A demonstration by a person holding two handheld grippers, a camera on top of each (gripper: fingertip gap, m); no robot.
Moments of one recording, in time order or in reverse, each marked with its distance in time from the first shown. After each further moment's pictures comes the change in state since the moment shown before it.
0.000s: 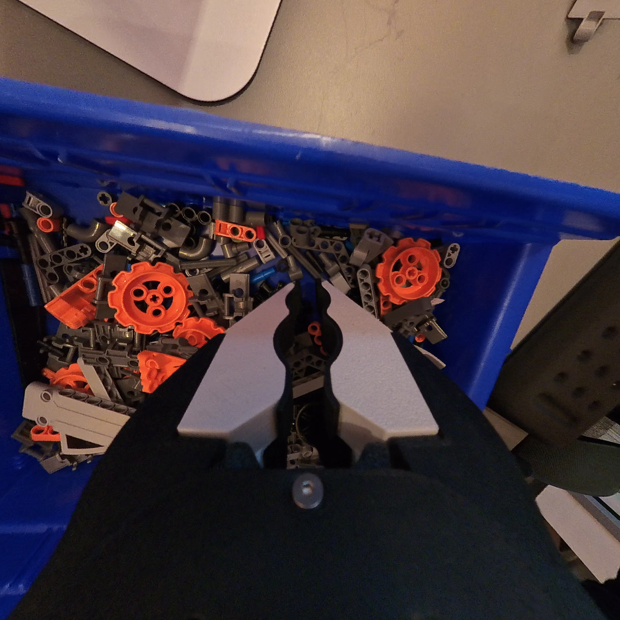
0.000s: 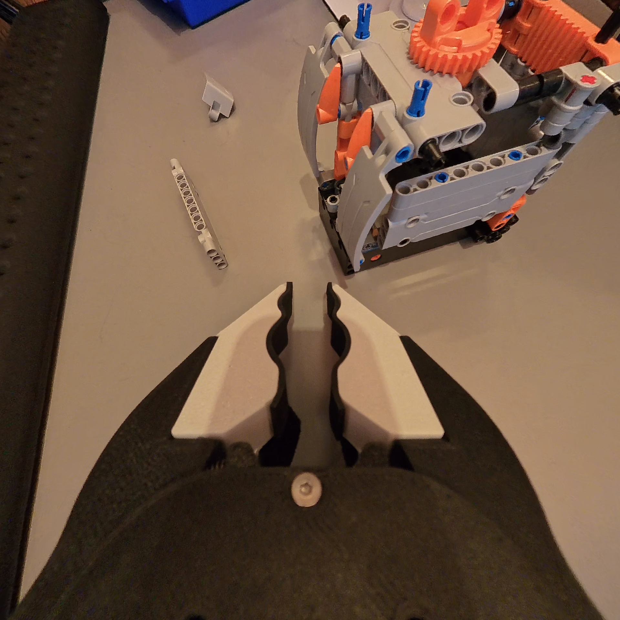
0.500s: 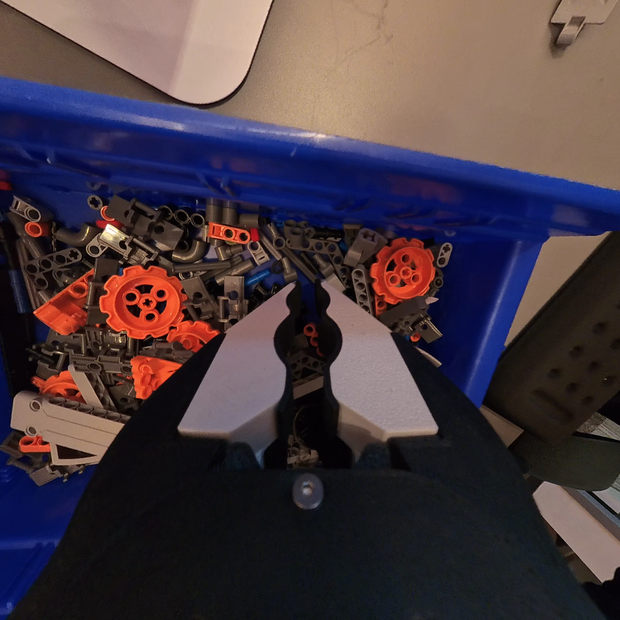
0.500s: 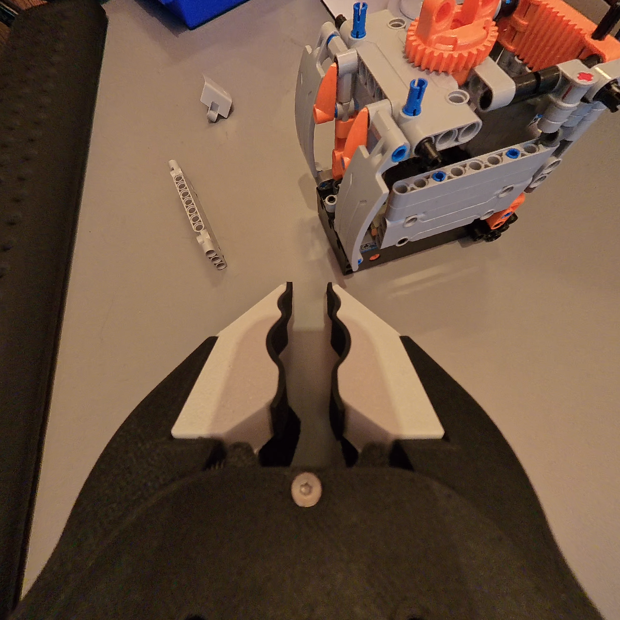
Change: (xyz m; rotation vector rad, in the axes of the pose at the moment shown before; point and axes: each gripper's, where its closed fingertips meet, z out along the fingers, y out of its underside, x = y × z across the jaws) left arm 0.003 -0.001 0.000 0.013 0.028 0.004; right arm 0.001 0.000 0.000 0.000 0.000 0.008
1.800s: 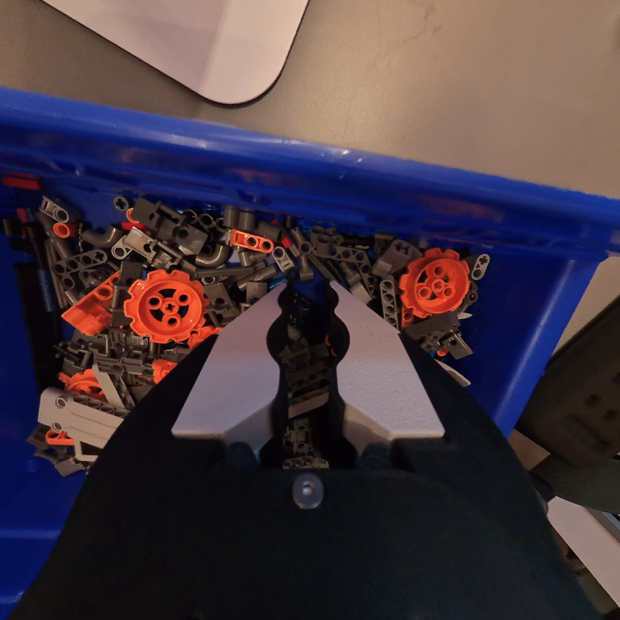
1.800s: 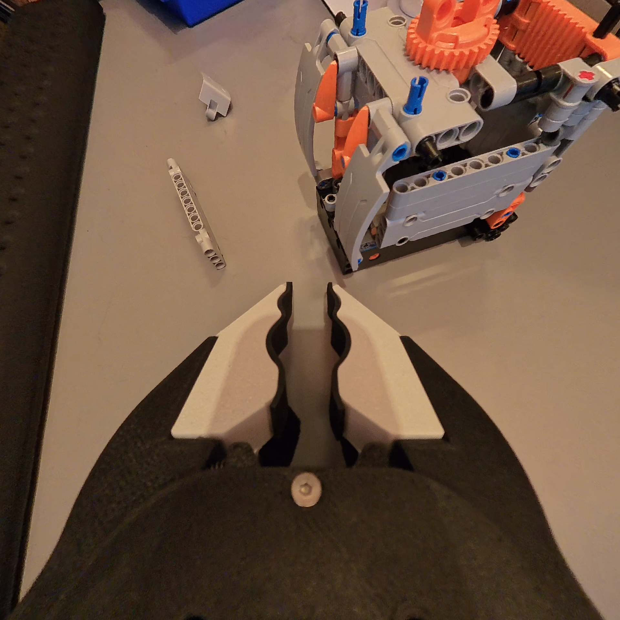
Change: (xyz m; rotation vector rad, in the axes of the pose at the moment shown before) left arm -0.015 -0.002 0.008 -0.028 -0.068 -0.010; right arm 0.000 0.001 0.000 -0.004 0.004 -0.002
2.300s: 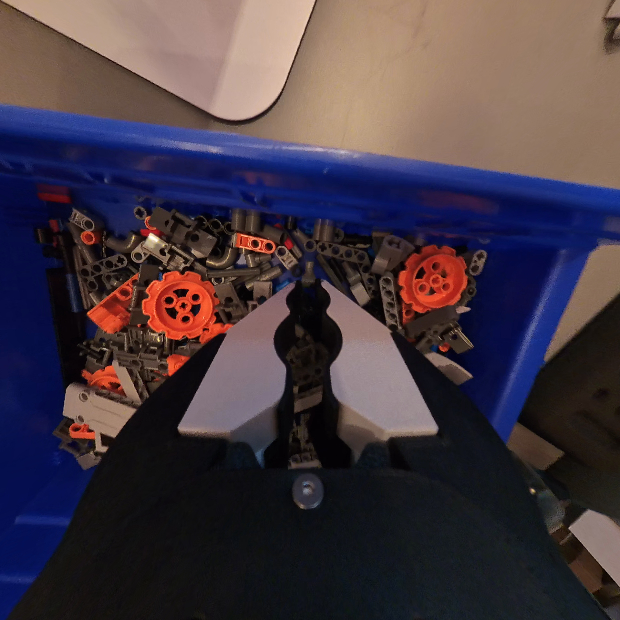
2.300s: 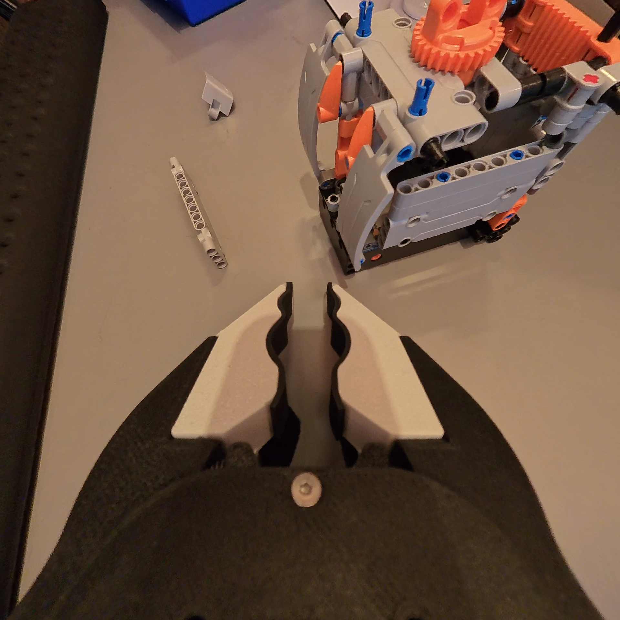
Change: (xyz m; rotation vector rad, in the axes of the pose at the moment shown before) left arm -0.001 -0.003 -0.008 0.040 -0.025 0.037; right arm -0.001 0.000 0.000 0.001 -0.003 -0.008
